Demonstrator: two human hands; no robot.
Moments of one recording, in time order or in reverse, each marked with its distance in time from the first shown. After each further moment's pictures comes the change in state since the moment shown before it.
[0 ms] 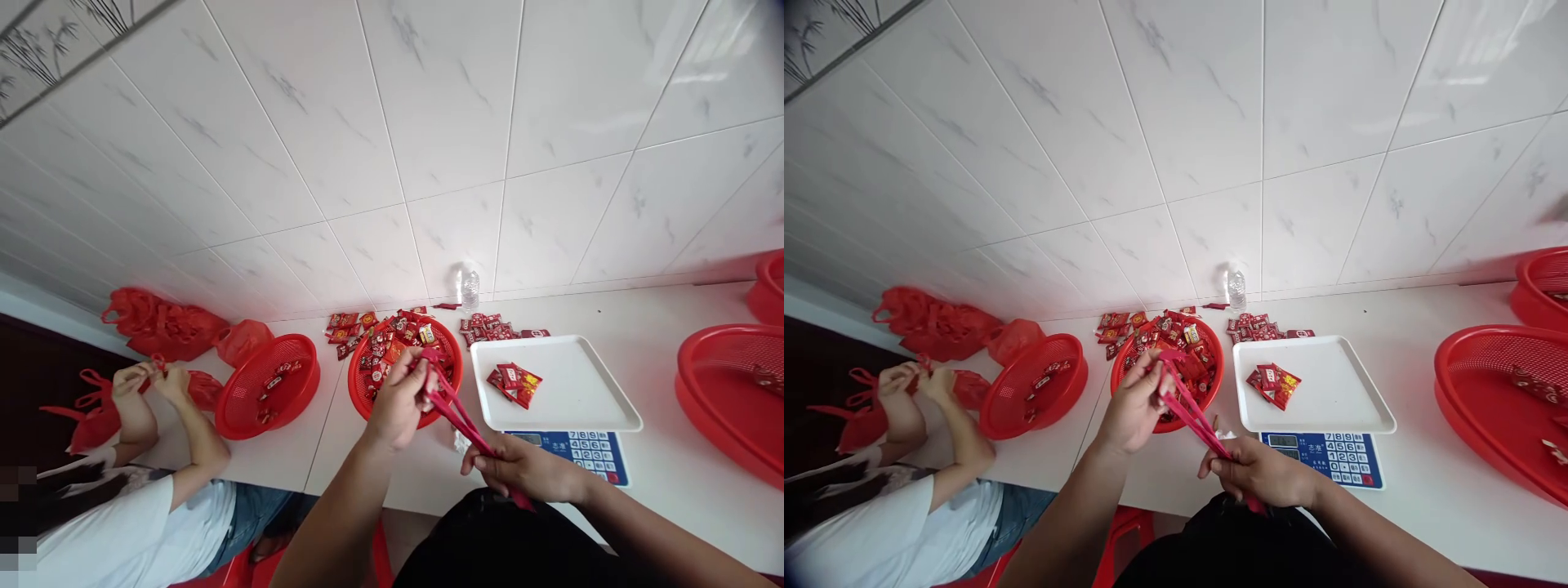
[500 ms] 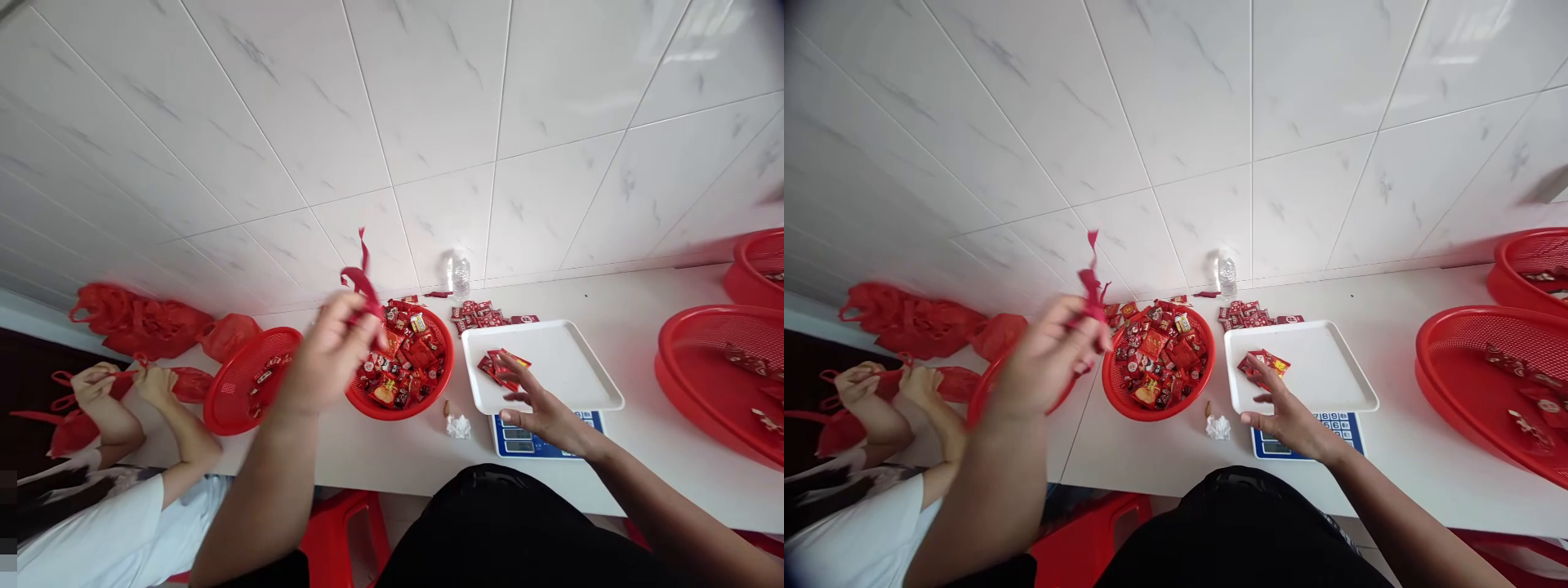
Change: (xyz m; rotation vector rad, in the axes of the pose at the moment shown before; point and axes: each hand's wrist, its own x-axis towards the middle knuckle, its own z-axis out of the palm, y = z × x) left_hand -0.006 0.090 0.004 0.795 -0.001 0.335; right_hand -0.022 0.021 -0.048 -0.244 0.576 -0.189
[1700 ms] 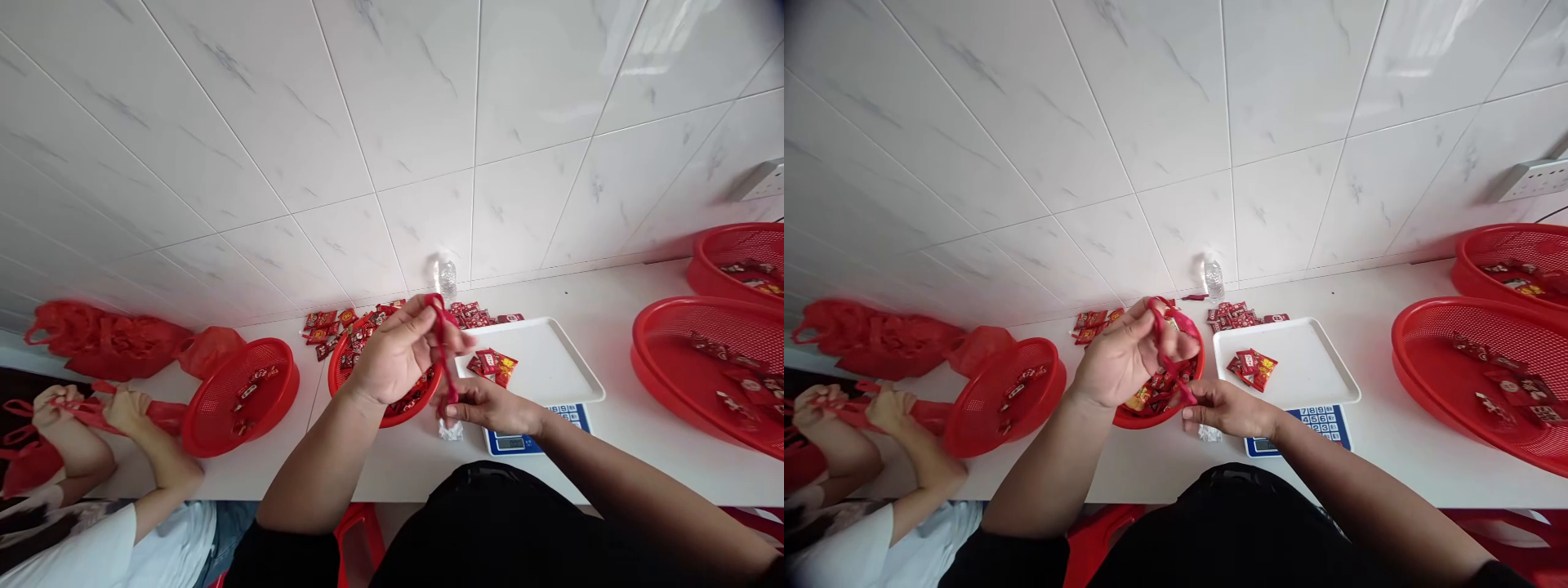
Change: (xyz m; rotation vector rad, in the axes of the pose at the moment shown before) left_hand 0.034 -0.004 0.063 -0.873 -0.391 -0.185; right_hand 0.043 -0.045 0.027 0.277 -0.442 -0.053
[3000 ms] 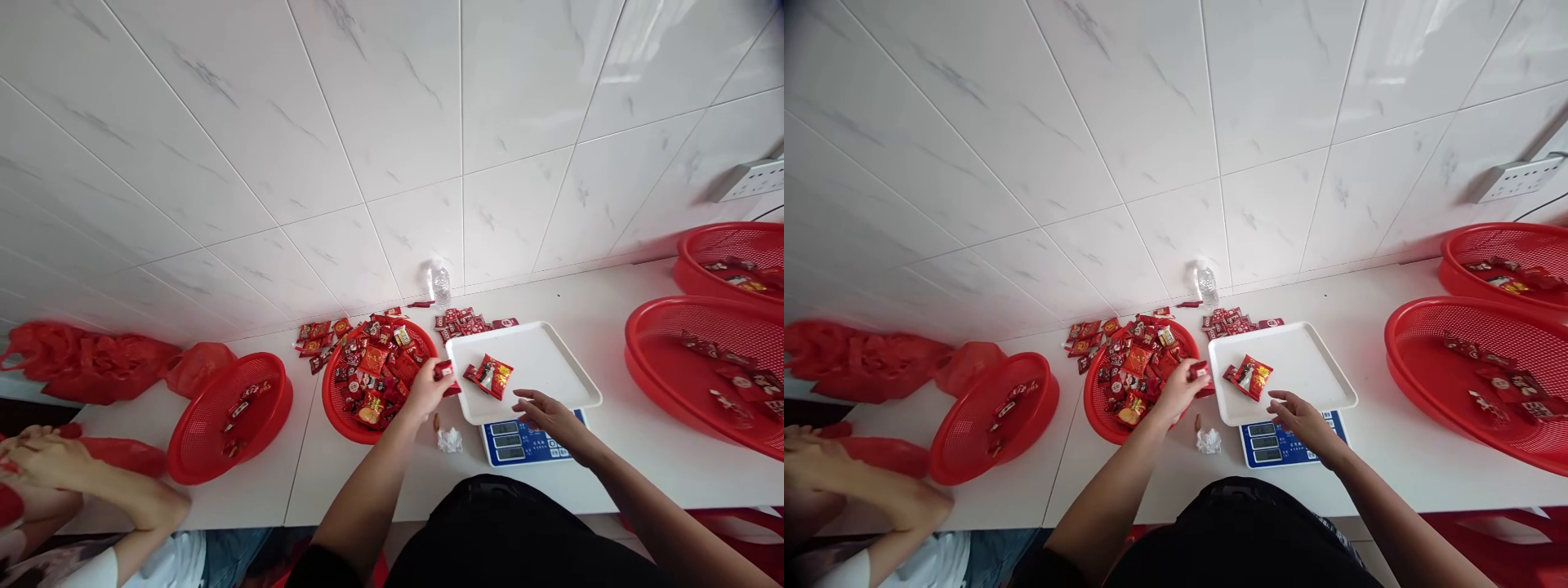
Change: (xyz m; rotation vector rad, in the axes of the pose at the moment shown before) left_hand 0.030 -0.192 -0.111 0.582 0.403 -0.163; right_hand -0.089 0.110 -0.057 -0.053 0.739 0.458
